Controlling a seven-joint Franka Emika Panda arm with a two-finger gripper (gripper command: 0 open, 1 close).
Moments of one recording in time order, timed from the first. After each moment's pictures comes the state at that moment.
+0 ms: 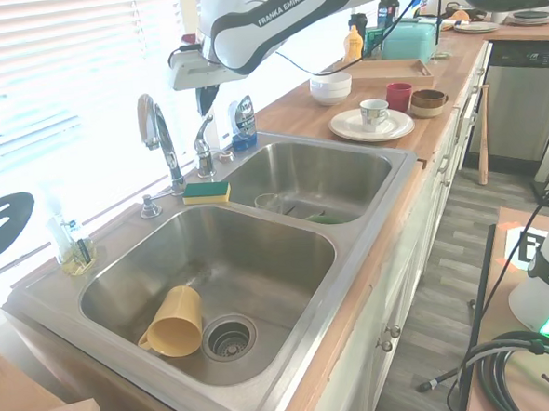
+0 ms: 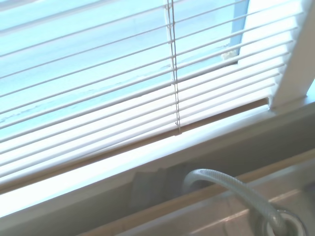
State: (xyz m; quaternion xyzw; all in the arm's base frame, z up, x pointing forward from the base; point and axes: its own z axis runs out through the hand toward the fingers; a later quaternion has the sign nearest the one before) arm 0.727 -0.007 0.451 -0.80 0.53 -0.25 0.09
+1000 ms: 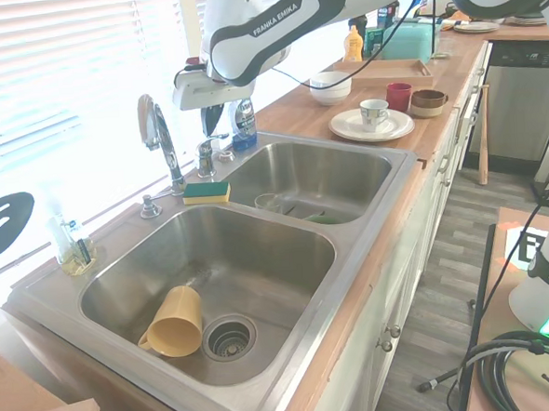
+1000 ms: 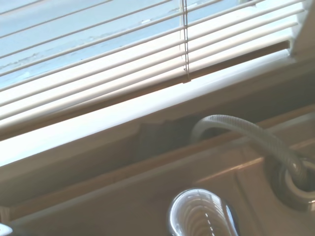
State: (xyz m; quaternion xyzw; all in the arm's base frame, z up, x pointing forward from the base) arm 0.720 -0.005 0.415 -0.82 0.53 -0.19 0.10
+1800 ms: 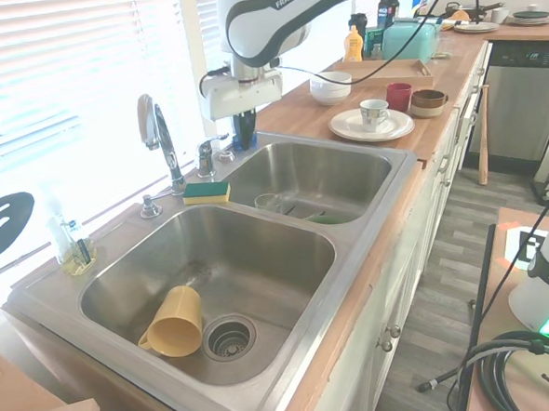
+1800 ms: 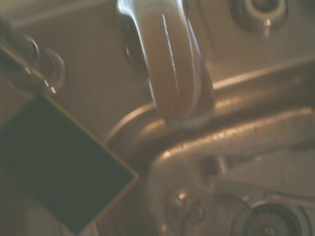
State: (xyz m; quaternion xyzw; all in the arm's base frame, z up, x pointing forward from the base) arm 0.630 0.001 0.402 -0.85 0.53 -0.04 0.01
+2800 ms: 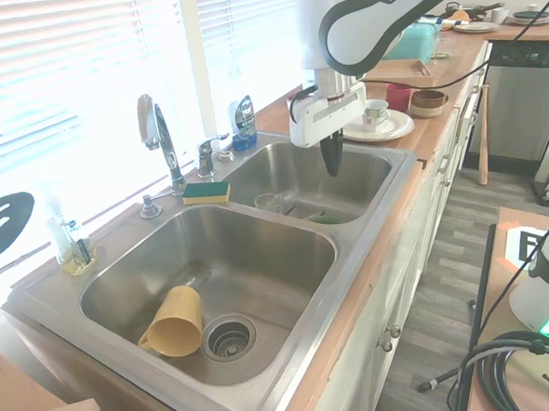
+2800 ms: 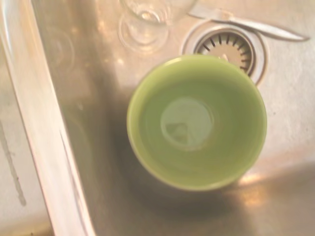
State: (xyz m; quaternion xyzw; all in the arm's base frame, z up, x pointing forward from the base) arm 0.456 0.003 0.391 -0.87 0.50 0.03 -0.03
